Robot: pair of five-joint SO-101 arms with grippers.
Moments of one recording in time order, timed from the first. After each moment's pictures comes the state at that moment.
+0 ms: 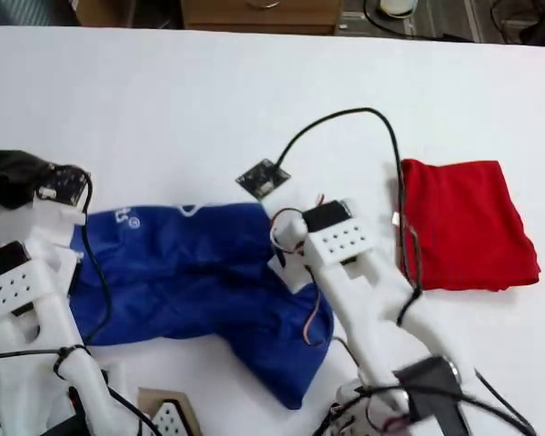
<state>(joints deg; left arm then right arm) -38.7 -34.8 51.3 64.8 -38.7 -27.5 -9.9 36.9 68.0 18.2</state>
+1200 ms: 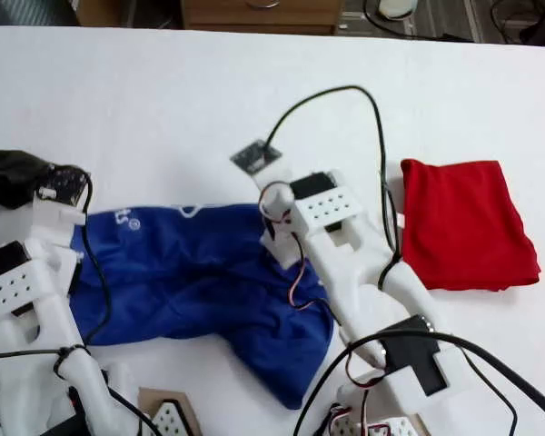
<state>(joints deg) -38.7 -34.8 51.3 64.8 -38.6 -26.7 -0.8 20.2 73.1 18.1</state>
